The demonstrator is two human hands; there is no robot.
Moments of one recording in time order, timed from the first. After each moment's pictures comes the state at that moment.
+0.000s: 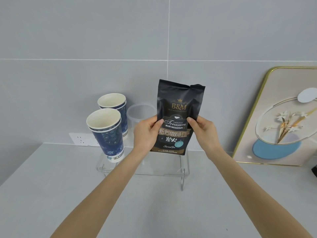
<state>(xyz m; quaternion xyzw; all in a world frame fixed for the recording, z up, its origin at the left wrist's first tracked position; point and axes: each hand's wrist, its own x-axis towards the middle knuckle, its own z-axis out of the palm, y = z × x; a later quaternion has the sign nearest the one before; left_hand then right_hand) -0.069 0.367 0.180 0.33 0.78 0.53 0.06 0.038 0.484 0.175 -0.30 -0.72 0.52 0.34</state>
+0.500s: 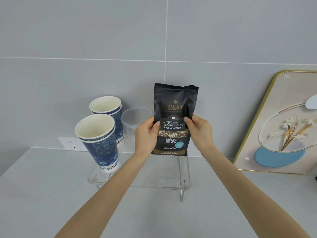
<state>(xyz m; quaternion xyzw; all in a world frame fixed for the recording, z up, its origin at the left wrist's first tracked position) -0.093 0.404 0.159 0.29 0.76 0.58 0.07 0.005 0.513 0.169 -0.32 -0.75 0.48 0.34</state>
